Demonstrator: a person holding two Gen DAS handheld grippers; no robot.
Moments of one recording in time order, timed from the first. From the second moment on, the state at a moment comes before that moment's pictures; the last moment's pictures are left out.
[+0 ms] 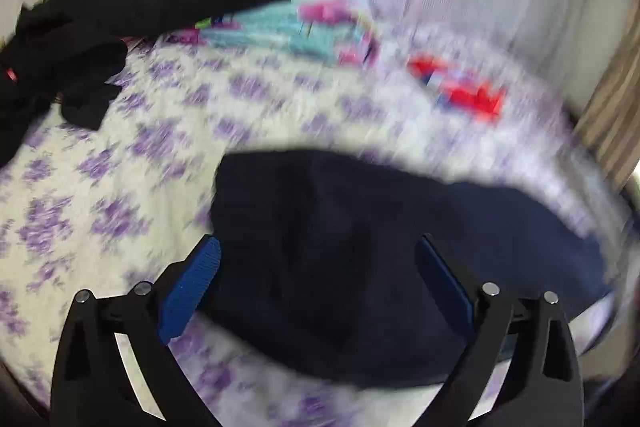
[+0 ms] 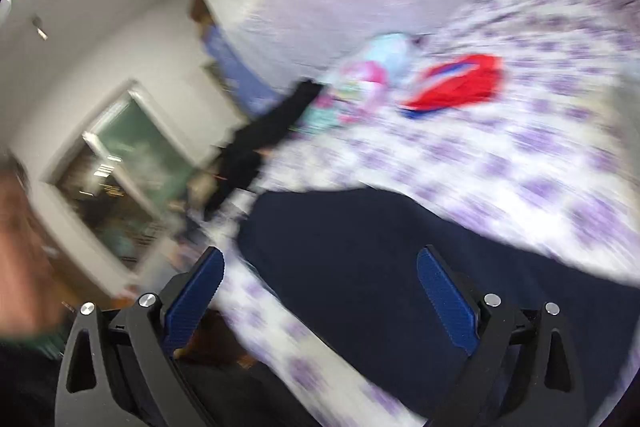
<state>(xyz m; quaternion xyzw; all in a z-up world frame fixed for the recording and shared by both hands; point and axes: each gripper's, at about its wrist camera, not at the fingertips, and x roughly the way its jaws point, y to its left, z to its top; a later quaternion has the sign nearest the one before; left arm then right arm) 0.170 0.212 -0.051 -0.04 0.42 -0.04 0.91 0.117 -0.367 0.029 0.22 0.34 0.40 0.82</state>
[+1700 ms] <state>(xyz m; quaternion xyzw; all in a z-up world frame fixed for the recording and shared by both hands) 0.146 0.018 -0.091 0.07 0.42 -0.25 0.87 0.311 -0.183 -0.080 0.23 0.62 0.58 0.49</state>
